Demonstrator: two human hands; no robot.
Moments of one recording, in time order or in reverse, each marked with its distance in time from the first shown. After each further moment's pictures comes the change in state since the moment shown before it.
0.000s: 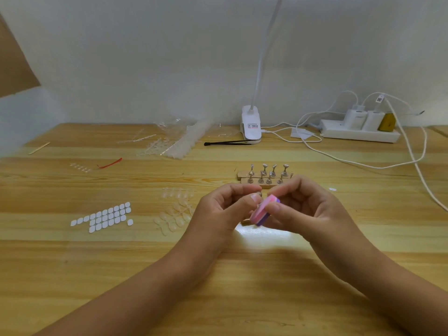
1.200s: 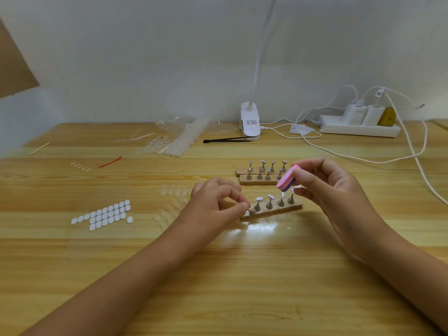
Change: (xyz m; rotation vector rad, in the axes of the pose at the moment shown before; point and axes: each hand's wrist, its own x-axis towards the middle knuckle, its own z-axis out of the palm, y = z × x) left_hand 0.016 -0.001 -0.022 0.764 -0.026 0.055; right_hand 0.019 0.009 -0.039 -0.150 0.213 -0.009
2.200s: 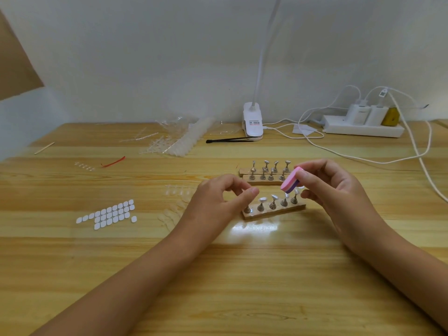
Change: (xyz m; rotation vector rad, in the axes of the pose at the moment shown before) left_hand 0.007 0.001 0.002 0.040 0.087 0.059; right_hand 0.002 0.006 -0.001 -0.028 0.009 -0.008
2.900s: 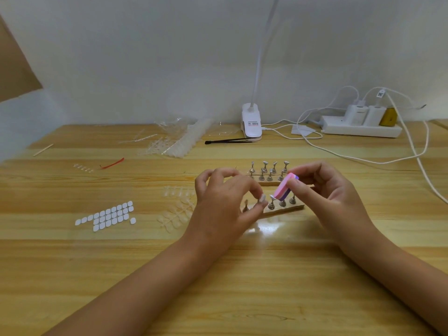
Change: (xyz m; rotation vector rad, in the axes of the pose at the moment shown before) left_hand -0.007 0.008 0.016 0.362 0.232 0.421; right_hand -0.009 -0.004 0.011 -0.070 -0.016 -0.134
